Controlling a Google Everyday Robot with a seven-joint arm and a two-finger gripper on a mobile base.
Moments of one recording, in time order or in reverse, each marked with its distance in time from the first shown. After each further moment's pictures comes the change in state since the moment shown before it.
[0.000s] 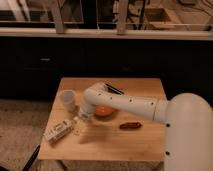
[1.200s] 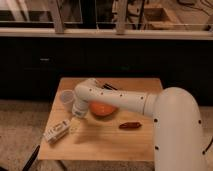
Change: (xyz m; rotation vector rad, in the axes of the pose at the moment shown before) arm -0.029 0.004 0.002 -0.027 0.064 0.004
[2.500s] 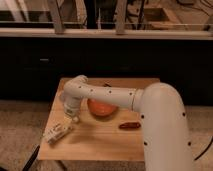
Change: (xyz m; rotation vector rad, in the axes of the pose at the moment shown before) arm -0.037 0.003 0.005 -0.008 0.036 0.001
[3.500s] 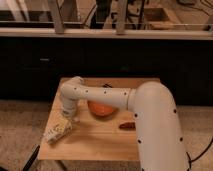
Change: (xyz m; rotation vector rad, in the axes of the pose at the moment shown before) arm -0.014 0.005 0.018 -0.008 0.016 0.004
